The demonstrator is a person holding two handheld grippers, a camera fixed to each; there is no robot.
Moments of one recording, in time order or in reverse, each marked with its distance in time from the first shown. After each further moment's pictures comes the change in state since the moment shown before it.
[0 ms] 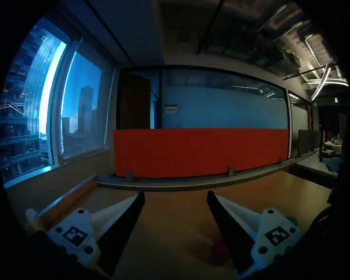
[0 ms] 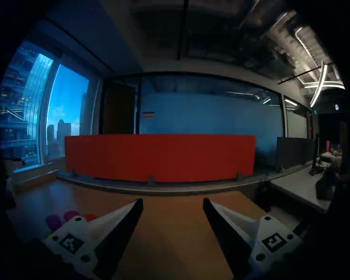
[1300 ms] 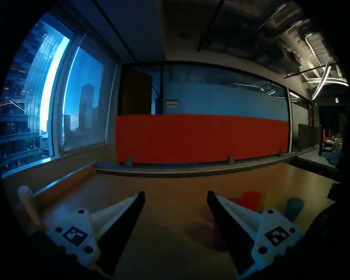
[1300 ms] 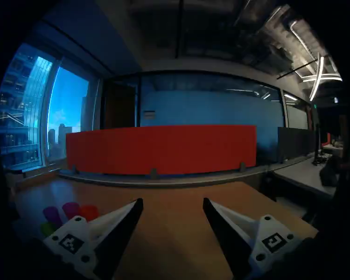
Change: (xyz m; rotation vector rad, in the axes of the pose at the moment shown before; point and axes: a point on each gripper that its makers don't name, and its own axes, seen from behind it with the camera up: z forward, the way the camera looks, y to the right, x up) left arm -0.081 -0.001 -0.012 0.008 -0.011 -0.010; right arm -0.054 -0.001 -0.001 0.011 0.005 0.034
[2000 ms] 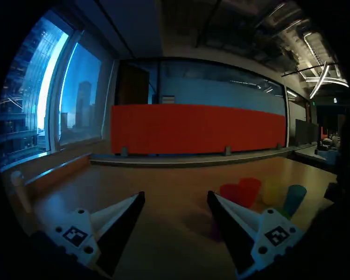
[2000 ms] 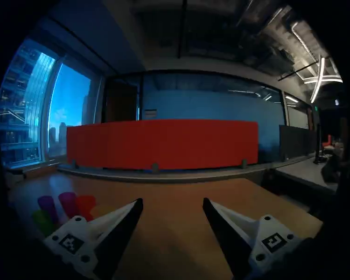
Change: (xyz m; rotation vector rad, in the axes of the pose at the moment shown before) left arm -0.052 0.014 0.004 -0.033 -0.022 -0.005; right arm -0.041 -0.005 0.011 0.001 0.008 -0.012
